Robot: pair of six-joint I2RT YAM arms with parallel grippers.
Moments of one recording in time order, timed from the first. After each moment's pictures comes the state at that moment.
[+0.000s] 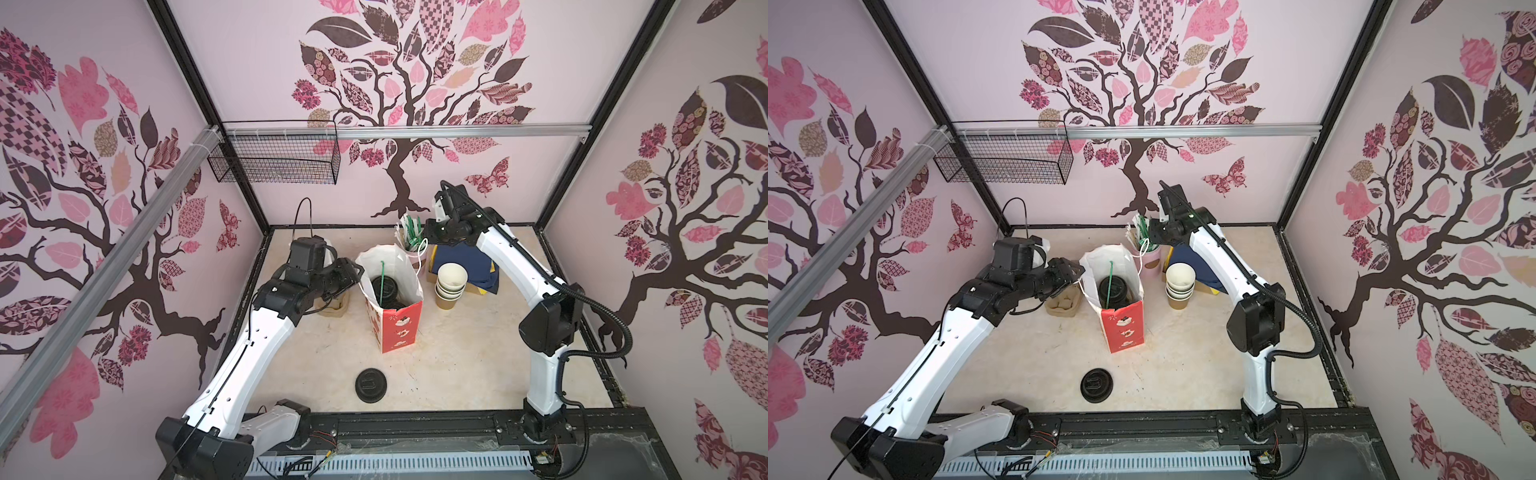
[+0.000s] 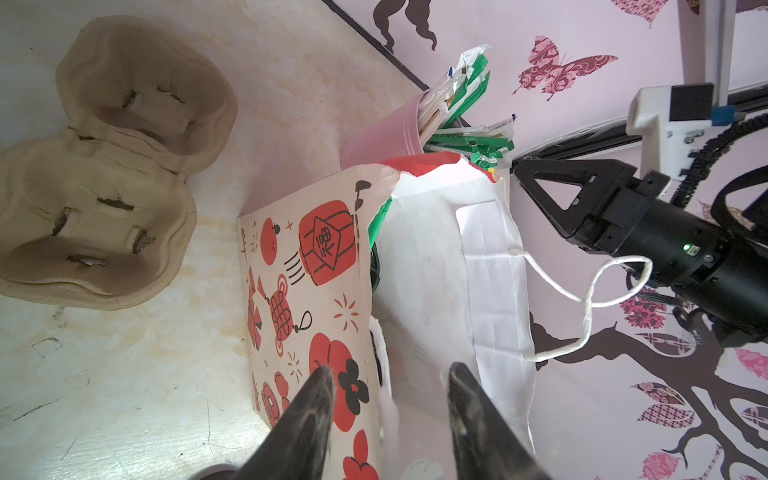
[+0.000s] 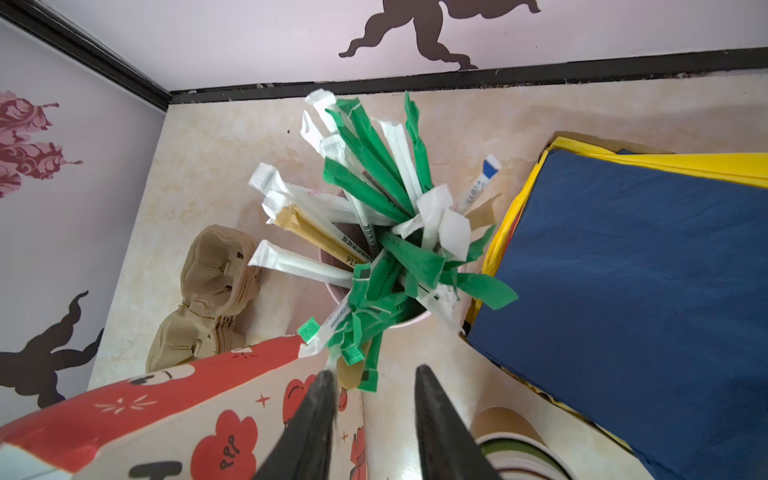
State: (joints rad) left arm -0.33 1.17 1.24 -0.74 0.24 -0.80; right arm 0.46 2.00 2.08 -0.85 -0.09 0.42
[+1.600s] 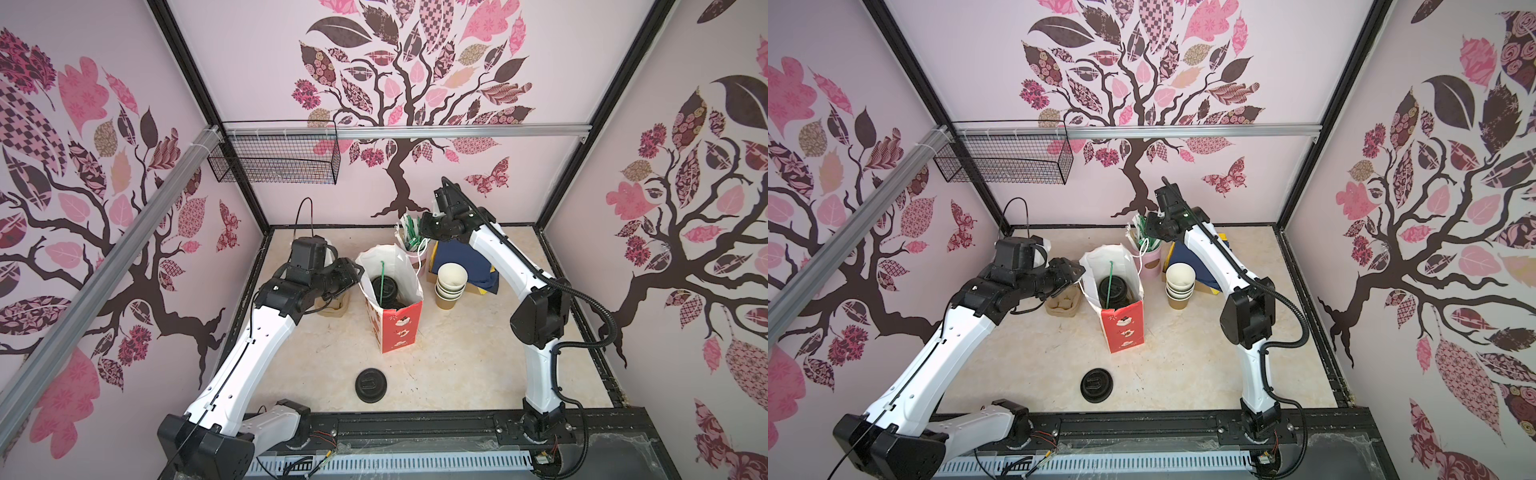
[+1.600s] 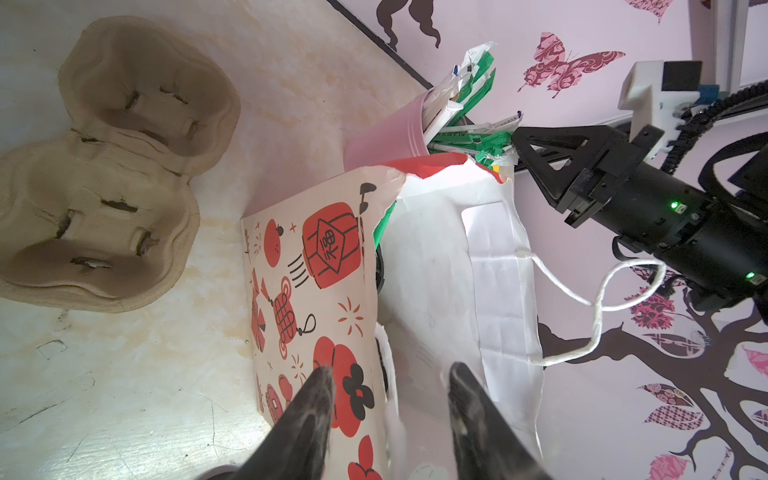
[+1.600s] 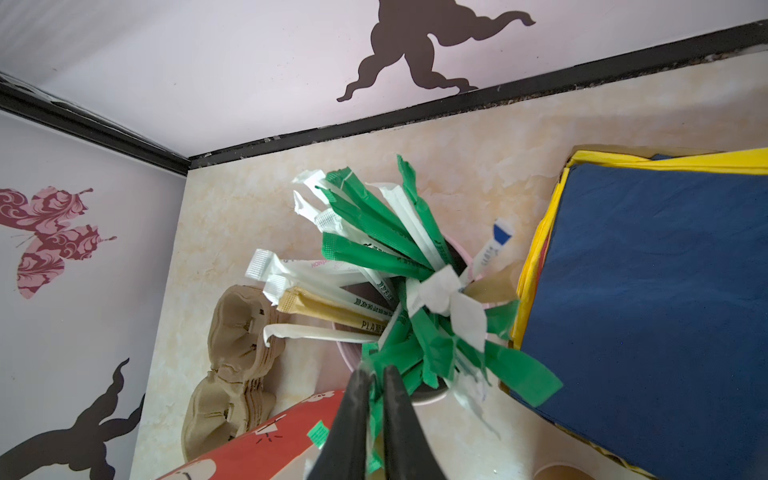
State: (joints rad) left arm -0.33 1.17 1.24 -0.74 0.24 -0.79; right arm 0.46 2.09 2.14 -0.78 -0.08 0.57
